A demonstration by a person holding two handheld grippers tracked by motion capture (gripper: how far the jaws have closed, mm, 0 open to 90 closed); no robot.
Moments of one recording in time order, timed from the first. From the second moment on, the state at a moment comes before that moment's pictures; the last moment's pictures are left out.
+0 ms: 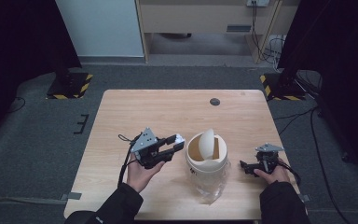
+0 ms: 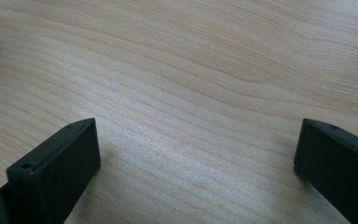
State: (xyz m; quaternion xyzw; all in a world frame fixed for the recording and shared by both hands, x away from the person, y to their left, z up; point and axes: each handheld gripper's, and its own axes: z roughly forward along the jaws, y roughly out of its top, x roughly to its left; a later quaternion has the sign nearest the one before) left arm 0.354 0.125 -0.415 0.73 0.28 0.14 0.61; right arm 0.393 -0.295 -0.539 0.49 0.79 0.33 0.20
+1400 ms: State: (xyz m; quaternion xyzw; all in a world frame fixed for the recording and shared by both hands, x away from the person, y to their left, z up) left arm 0.362 0.087 -0.435 0.77 0.24 0.09 0.58; right arm 0.393 -0.295 -0.539 0.49 0.79 0.33 0.20
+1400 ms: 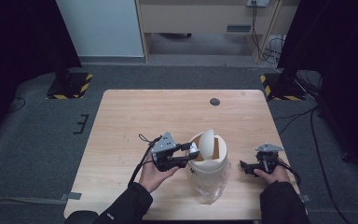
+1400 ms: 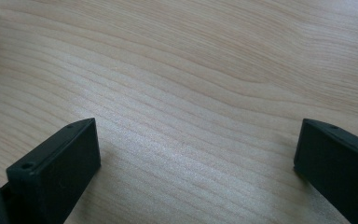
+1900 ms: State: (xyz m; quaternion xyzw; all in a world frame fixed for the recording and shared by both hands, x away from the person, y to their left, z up) left arm 0.361 0.094 -0.433 0.77 0.24 0.09 0.59; right arm 0.393 -0.295 -0.539 0.49 0.79 0.33 0.20
